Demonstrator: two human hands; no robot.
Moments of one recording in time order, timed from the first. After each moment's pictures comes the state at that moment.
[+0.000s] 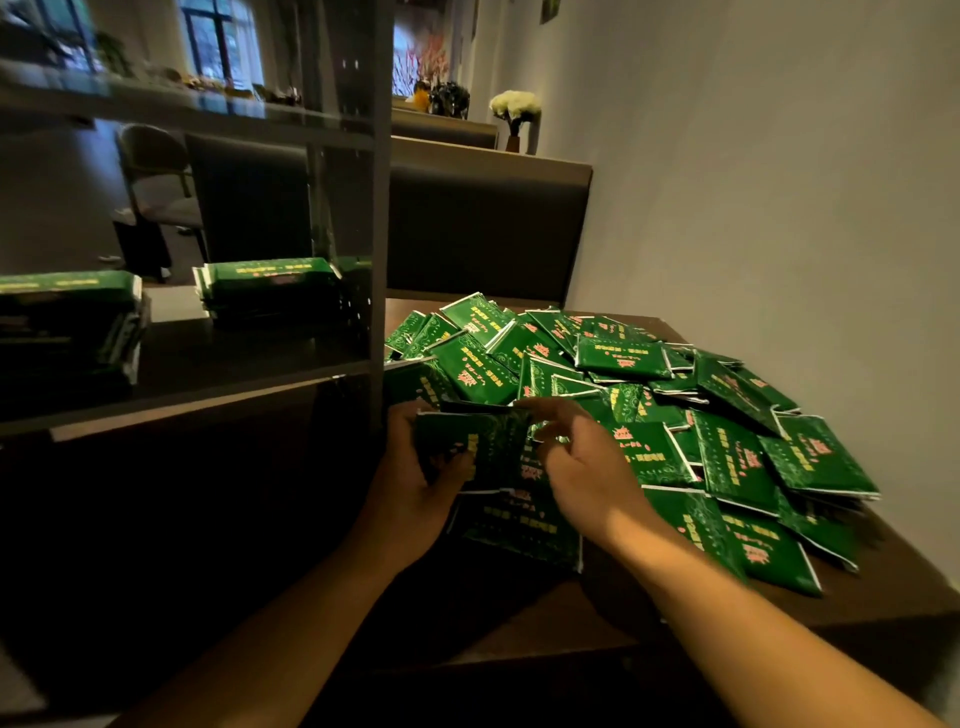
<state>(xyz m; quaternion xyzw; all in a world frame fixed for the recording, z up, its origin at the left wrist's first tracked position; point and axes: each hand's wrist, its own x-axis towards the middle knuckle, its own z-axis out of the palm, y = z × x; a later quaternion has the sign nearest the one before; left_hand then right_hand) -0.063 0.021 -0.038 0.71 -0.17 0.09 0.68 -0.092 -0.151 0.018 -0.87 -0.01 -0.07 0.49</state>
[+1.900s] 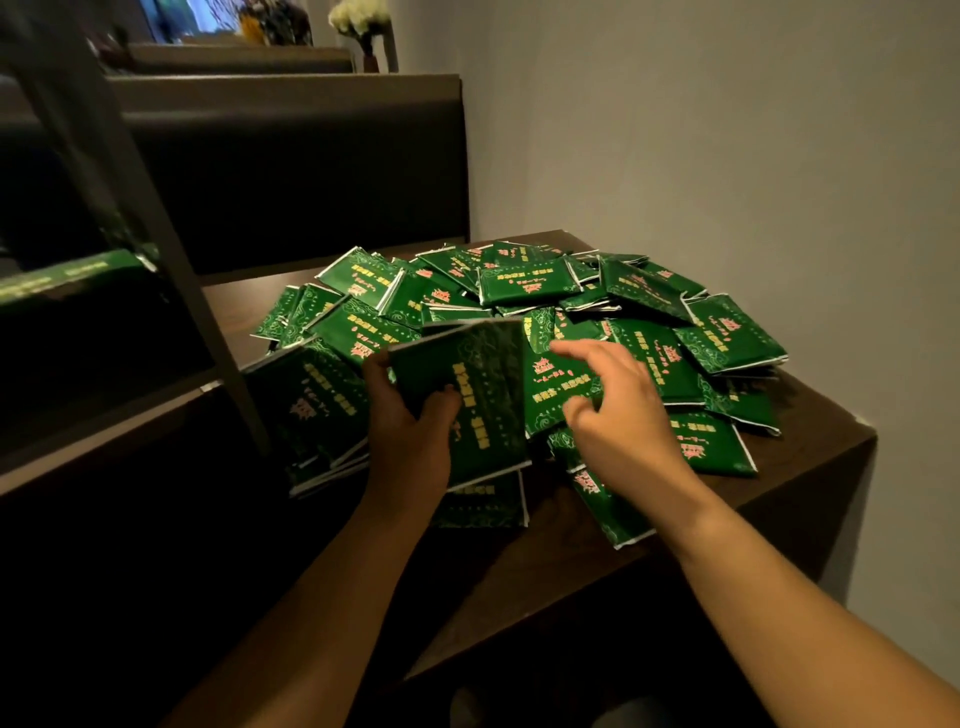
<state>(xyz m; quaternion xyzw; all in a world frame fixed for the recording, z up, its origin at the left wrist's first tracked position) -0.051 -0.061 -0.018 0.60 -0.13 0.01 0.79 -0.118 -0.217 0.002 -0.89 0.12 -0.20 0.39</state>
